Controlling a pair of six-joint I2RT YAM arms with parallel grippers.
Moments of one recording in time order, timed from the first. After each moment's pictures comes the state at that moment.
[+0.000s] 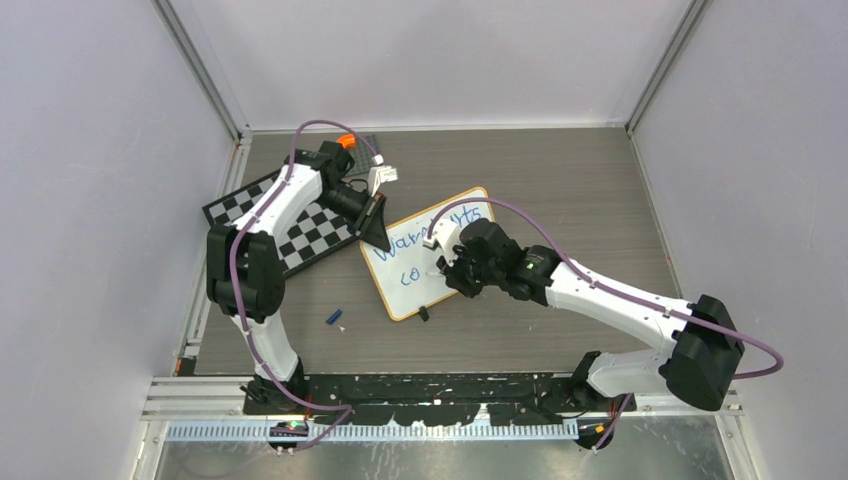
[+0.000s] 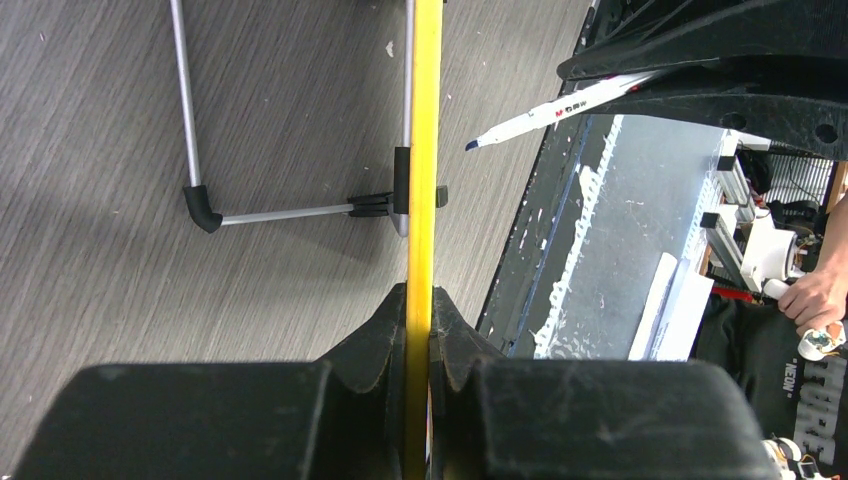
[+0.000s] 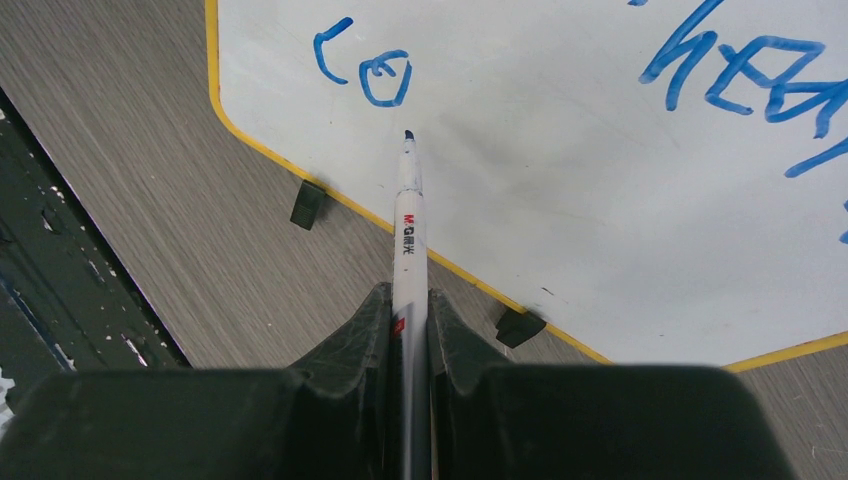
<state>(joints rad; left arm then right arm) -0.26 1.82 1.54 -1.18 0.94 0.53 0.89 1.27 0.94 -0.42 -0.07 -0.11</state>
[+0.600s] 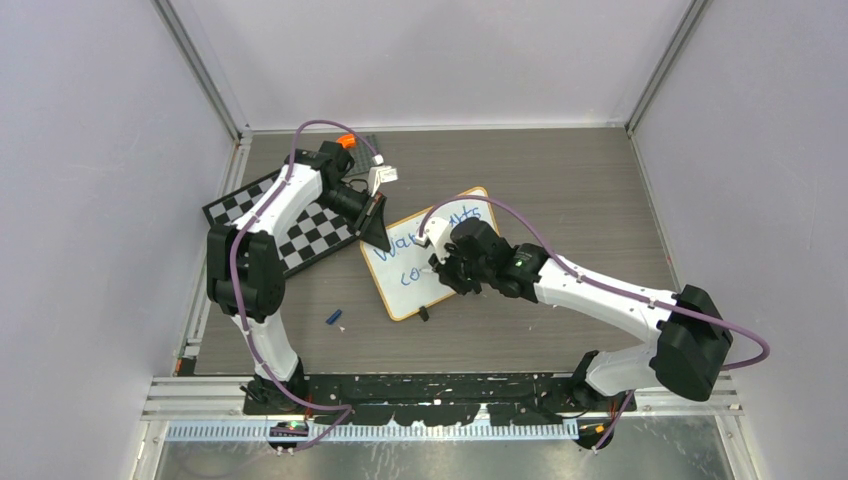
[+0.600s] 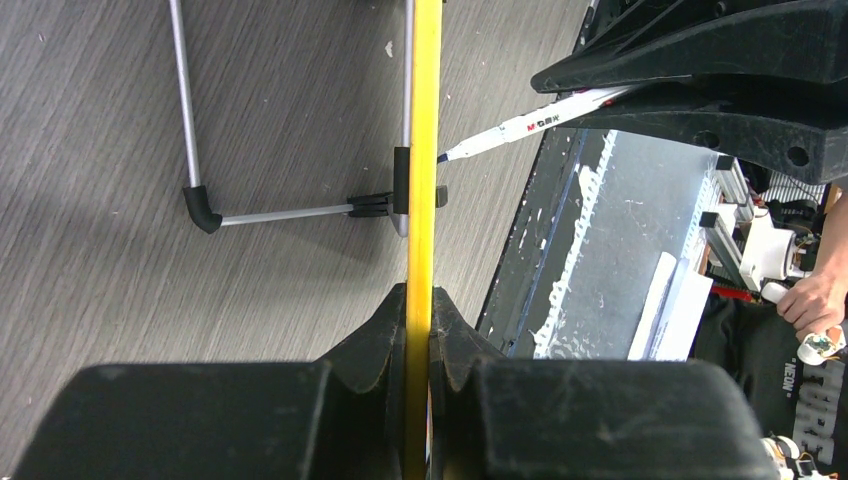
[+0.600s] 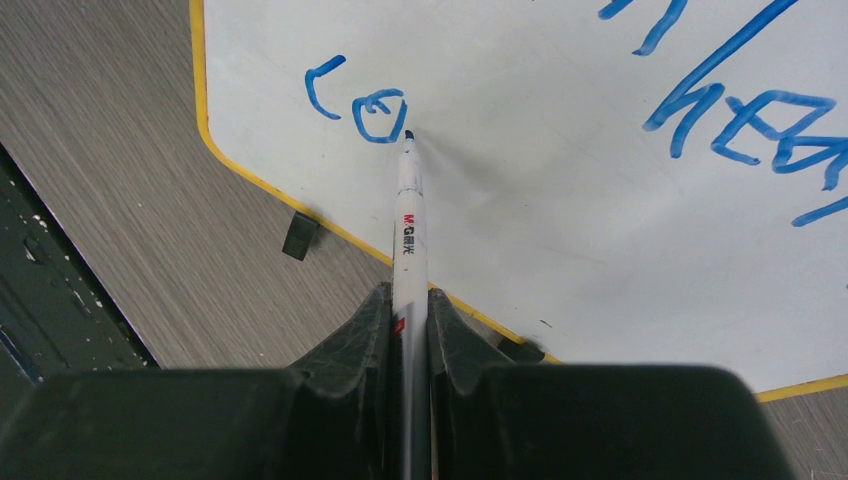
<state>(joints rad) -0.26 1.83 1.54 -1.19 0.95 0.53 0.91 1.34 0.96 -0.37 -0.04 -0.11</state>
